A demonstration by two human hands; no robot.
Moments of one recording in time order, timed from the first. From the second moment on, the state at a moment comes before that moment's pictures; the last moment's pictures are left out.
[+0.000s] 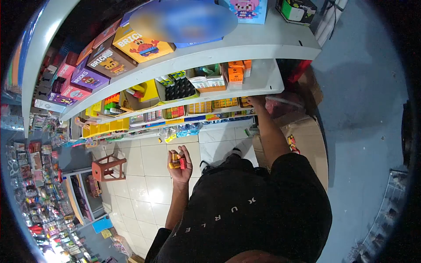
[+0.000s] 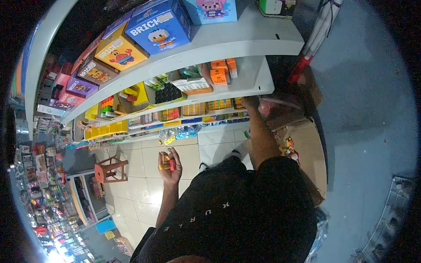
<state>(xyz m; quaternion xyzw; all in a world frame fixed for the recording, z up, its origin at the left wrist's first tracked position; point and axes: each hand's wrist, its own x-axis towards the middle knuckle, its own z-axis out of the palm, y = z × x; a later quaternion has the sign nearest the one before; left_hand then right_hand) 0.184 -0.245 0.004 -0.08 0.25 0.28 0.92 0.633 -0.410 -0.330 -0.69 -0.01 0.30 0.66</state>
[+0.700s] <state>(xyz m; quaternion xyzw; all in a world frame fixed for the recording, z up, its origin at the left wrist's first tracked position) 0.234 -0.233 0.009 -0.02 0.26 0.19 0.95 0.442 -0.393 -0.028 -0.69 -0.25 0.22 0.64</state>
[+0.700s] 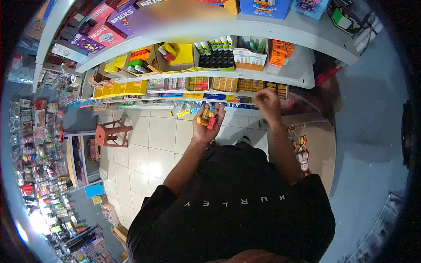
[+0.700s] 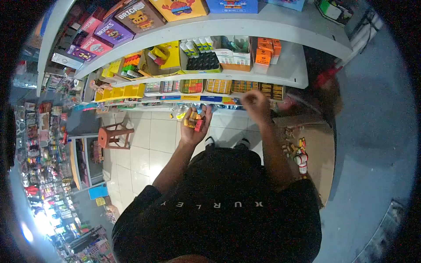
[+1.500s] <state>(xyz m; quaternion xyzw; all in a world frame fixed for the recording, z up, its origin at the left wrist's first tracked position) 0.213 -0.181 -0.014 -0.04 0.17 0.18 0.97 0.301 -0.301 0.066 -0.68 -0.46 0.28 0.49</state>
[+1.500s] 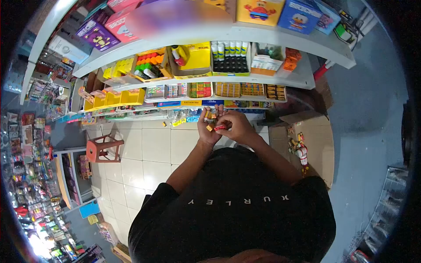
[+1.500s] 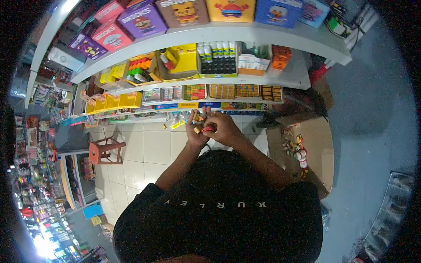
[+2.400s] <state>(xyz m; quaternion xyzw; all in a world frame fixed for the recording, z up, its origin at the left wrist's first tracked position) -0.011 -0.017 -0.038 -0.13 0.23 0.41 0.88 0.387 -0.026 -0.260 -0.86 -0.36 0.05 0.35</state>
